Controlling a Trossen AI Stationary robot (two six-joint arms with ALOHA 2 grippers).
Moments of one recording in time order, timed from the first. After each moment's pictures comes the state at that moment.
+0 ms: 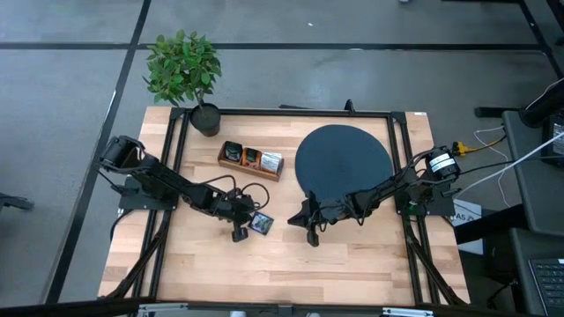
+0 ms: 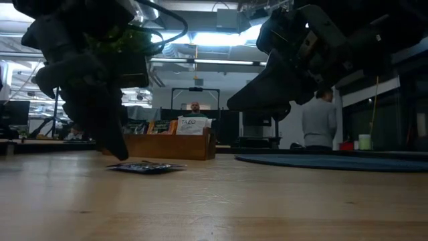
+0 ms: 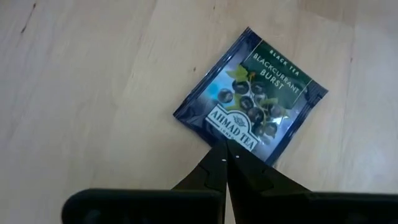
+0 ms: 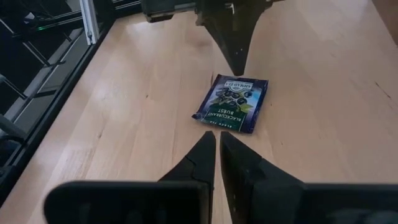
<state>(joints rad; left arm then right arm) -0.32 1.56 0.63 -0.05 -0.18 -0.59 0.30 1.78 0.69 0.66 0.14 0.34</state>
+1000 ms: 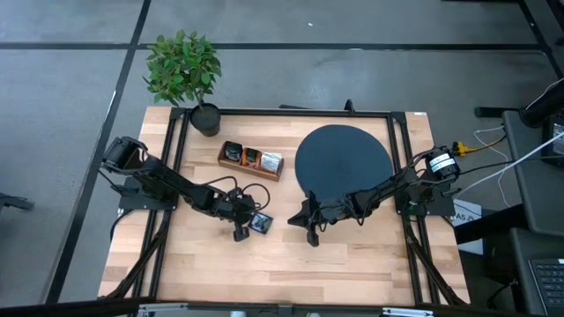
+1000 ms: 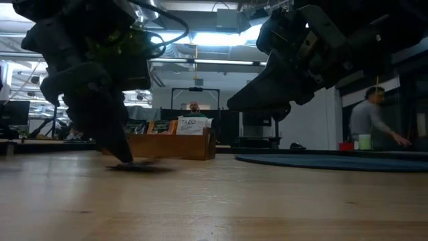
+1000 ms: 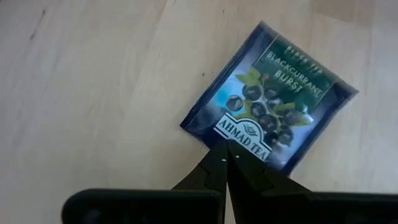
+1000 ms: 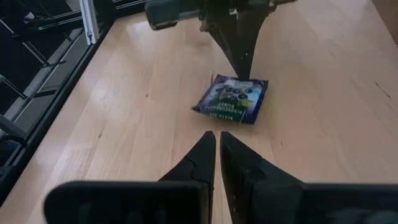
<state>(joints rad) -0.32 1.58 0.63 -0.03 -0.22 -0.57 0.30 1.78 0.70 0.66 0.14 0.34</state>
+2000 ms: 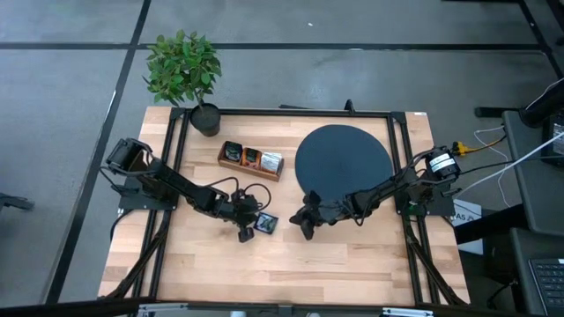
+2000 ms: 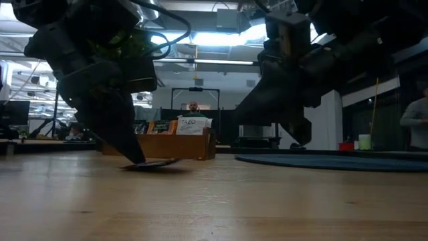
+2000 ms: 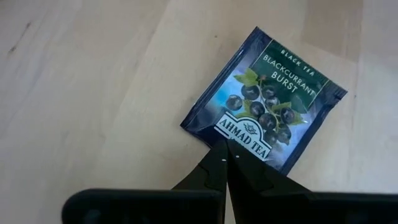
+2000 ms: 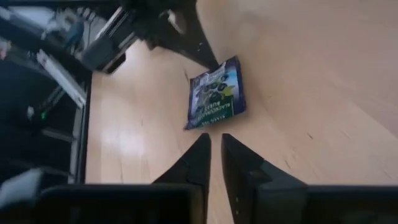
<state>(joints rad) -0.32 1.64 0.63 0.09 -0.23 -0.62 0.30 1.78 0.70 0.59 0.18 0.89</state>
